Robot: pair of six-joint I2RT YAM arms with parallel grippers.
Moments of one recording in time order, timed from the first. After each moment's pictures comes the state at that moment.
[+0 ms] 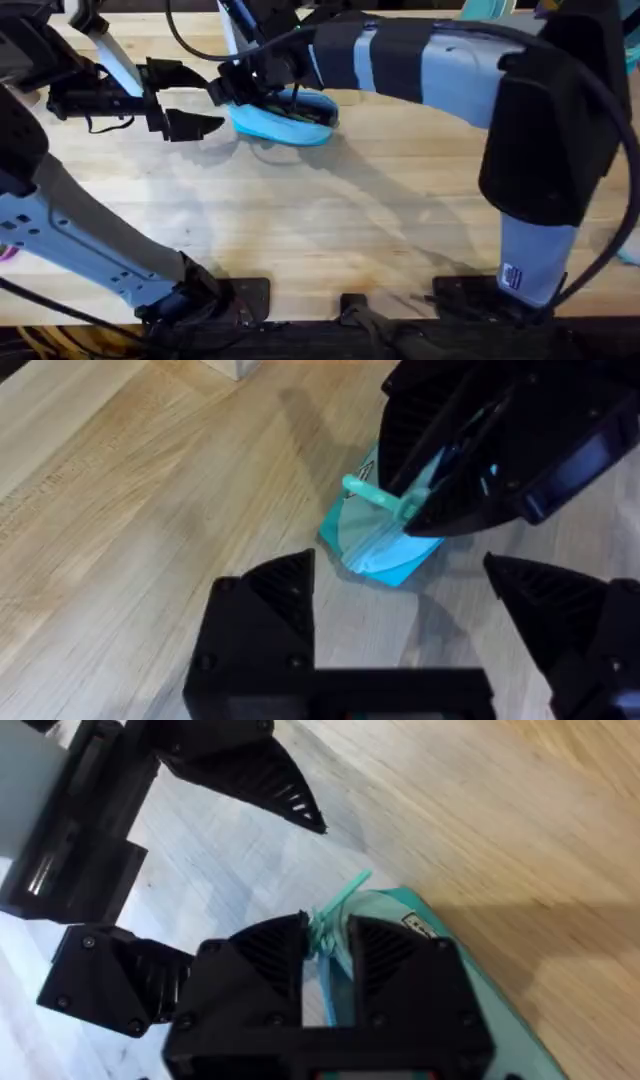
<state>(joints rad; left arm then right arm) 0.54 2.00 1.35 -1.20 1.11 1.75 0.81 2.17 1.75 -0.33 -0.21 0.26</state>
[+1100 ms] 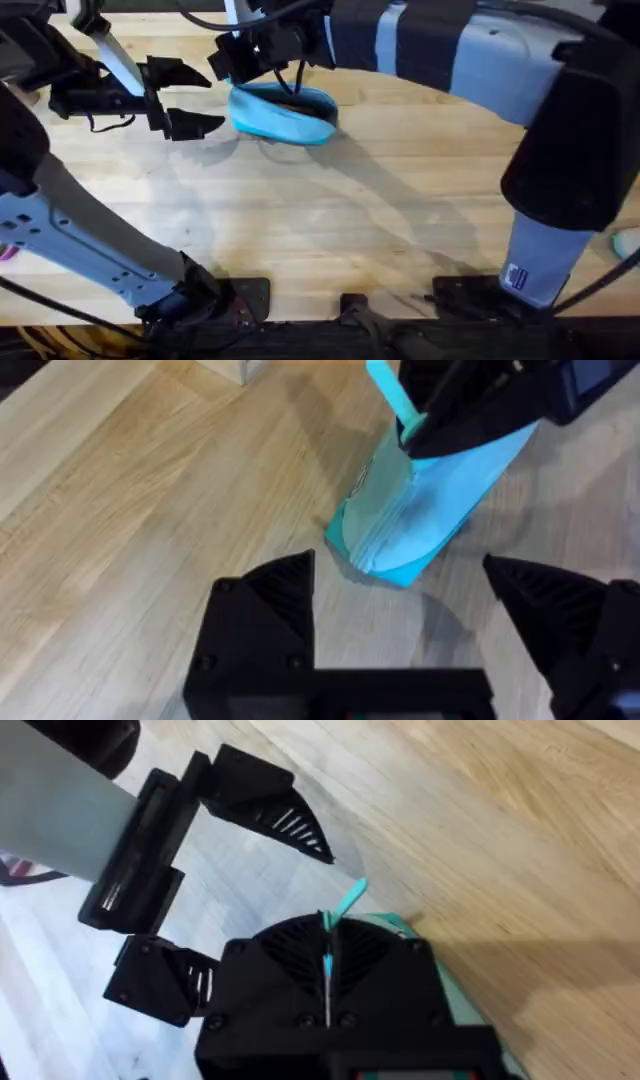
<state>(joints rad) 0.53 2.00 1.35 -1.17 1.11 1.75 0.78 2.11 1.79 -0.35 -0.21 0.24</state>
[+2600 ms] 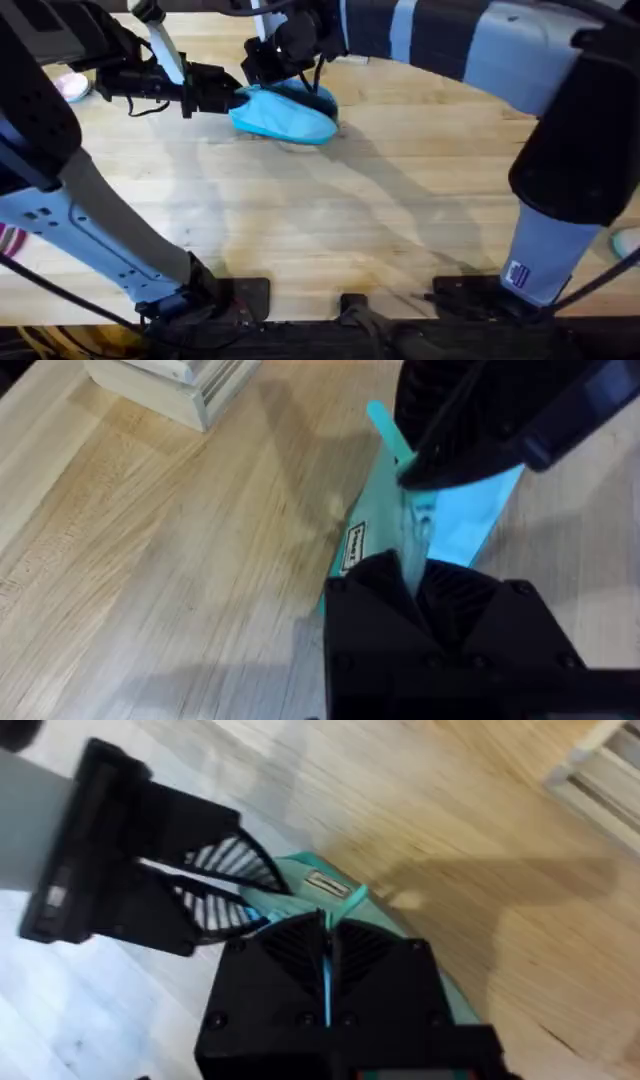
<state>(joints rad) 0.35 2.00 1.35 -1.02 1.08 1.59 0.73 2.10 1.79 -0.56 -0.11 0.24</state>
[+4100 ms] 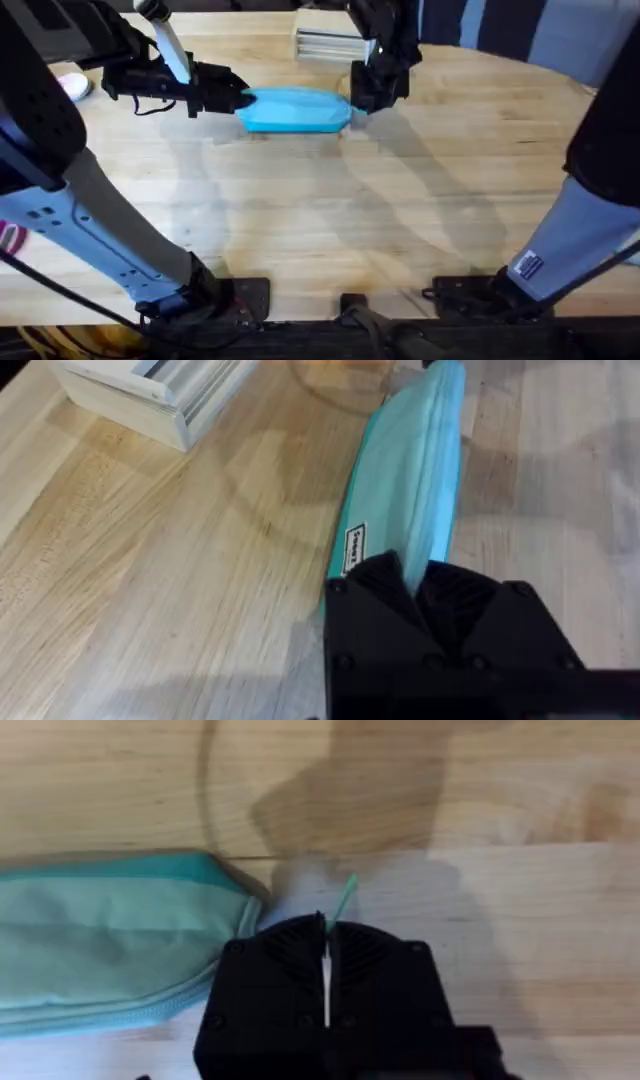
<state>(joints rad) 0.33 2.00 1.35 -1.03 1.10 1.59 0.48 2.01 1.55 -0.90 0.12 0.55</state>
